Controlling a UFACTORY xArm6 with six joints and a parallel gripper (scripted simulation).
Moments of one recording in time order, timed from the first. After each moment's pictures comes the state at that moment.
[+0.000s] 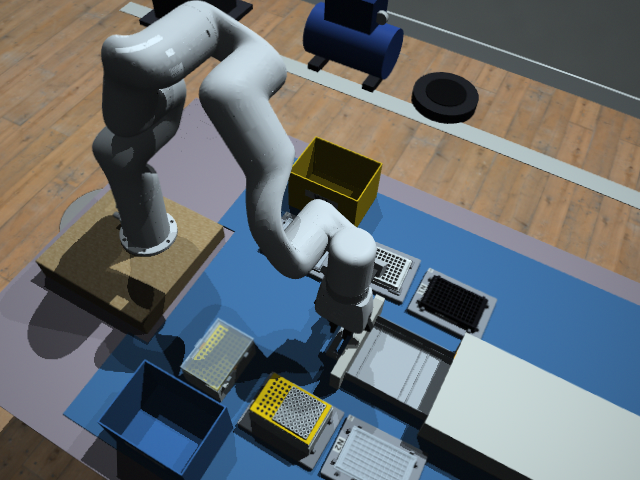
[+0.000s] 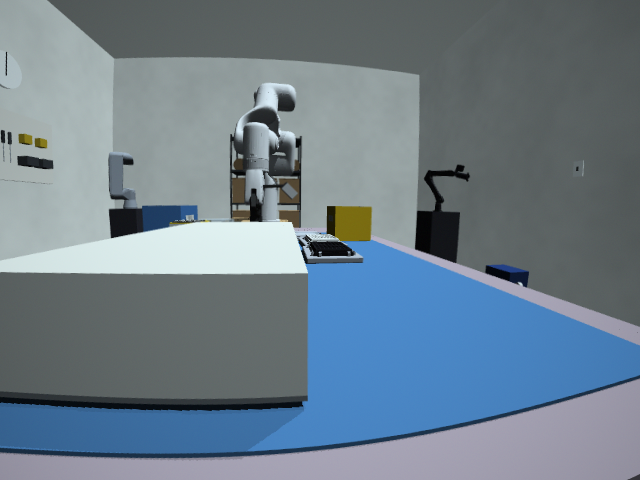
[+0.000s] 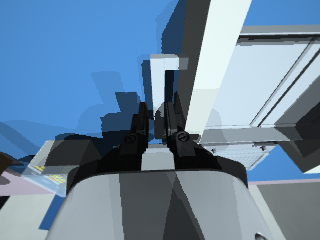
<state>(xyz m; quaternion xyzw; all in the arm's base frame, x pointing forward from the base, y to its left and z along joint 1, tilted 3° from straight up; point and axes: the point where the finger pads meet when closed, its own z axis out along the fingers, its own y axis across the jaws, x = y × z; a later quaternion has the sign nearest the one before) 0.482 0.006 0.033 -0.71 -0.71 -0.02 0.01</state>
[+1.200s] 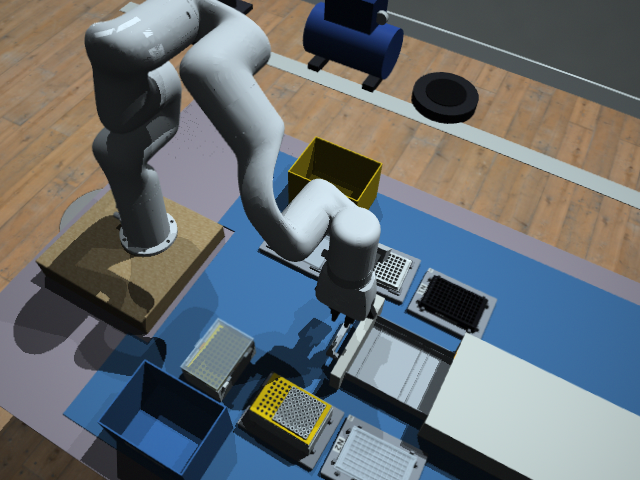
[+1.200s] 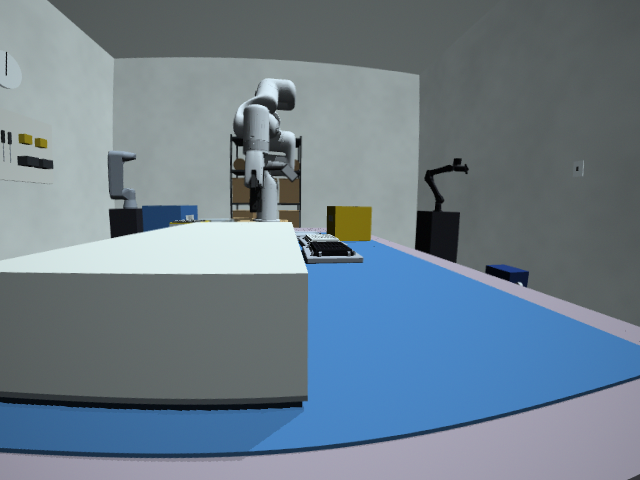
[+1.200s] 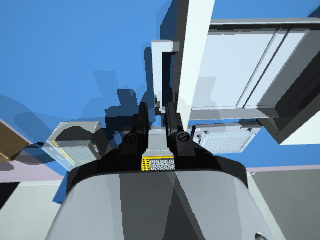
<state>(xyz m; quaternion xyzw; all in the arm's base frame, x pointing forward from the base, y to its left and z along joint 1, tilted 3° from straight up) 0.481 0.003 0.085 -0.71 -0.71 -0.02 0.01</state>
